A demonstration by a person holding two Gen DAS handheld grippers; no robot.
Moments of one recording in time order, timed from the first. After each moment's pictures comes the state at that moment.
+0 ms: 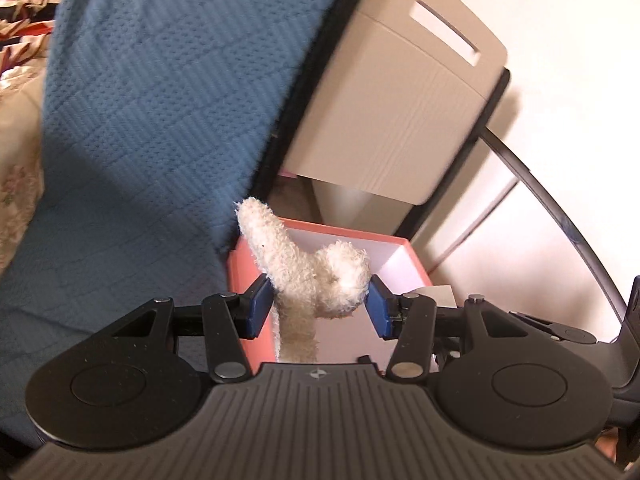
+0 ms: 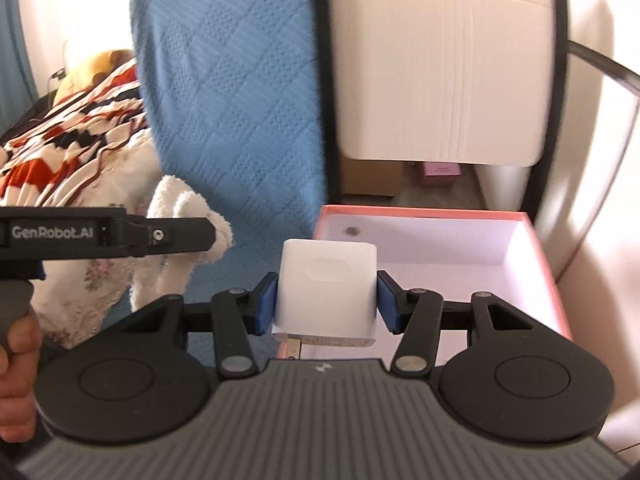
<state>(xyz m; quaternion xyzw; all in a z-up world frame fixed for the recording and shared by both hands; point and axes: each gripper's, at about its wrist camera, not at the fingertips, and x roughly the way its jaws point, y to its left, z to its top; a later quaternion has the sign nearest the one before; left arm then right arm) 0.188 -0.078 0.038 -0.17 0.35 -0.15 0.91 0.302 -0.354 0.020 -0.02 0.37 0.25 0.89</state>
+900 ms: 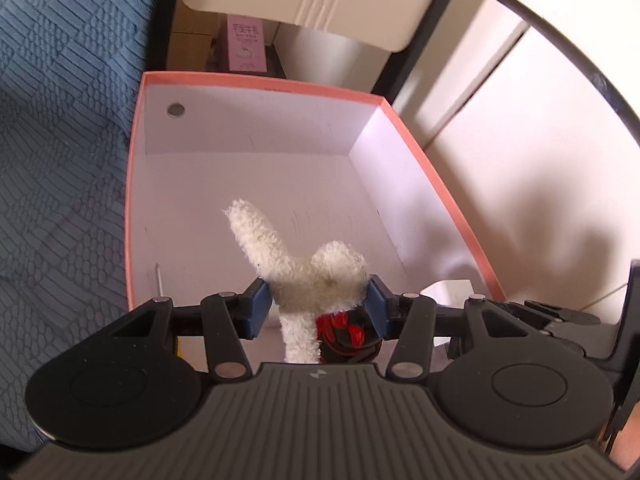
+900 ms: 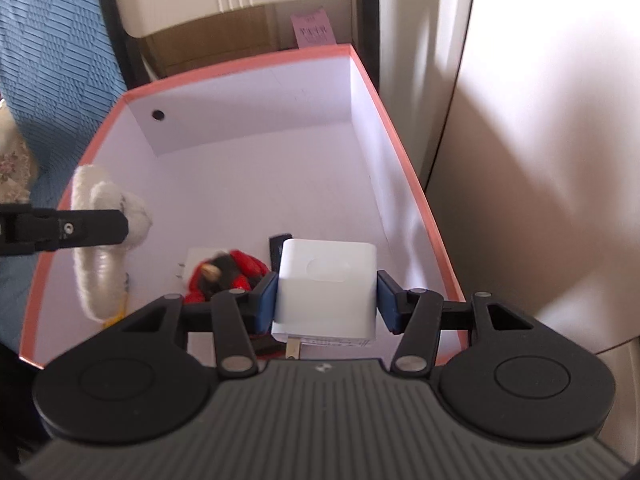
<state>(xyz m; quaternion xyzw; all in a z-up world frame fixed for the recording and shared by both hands) 0.218 -0.208 -0.083 -0.10 0.47 -0.19 0.85 0.323 -0.482 -0.113 0.00 0.50 0.11 0.86</state>
